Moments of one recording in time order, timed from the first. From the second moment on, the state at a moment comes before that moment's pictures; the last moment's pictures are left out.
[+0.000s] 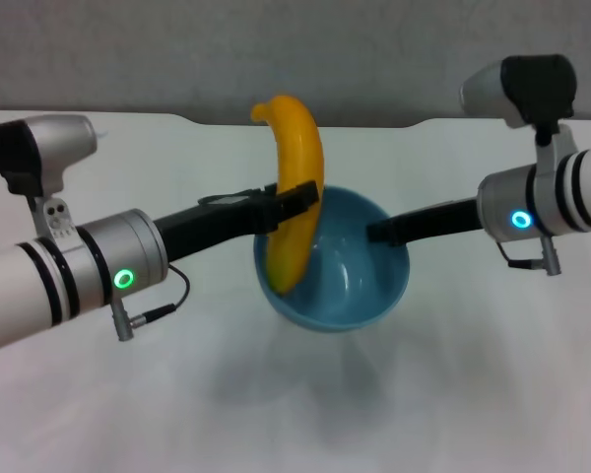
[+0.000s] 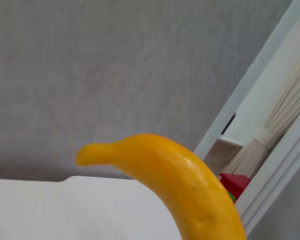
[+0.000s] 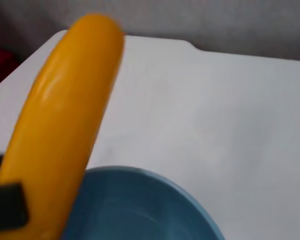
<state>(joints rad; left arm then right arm) -0.34 -2.04 -1.50 -1.06 1.26 -0.72 1.15 0.77 2.00 -1.41 -0.72 1.09 0.92 -0.69</state>
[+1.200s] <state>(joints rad) -0.35 -2.04 -1.63 -0.95 1.08 -0.82 1.53 0.77 2.00 -1.36 -0.72 1.02 0.95 -0.68</state>
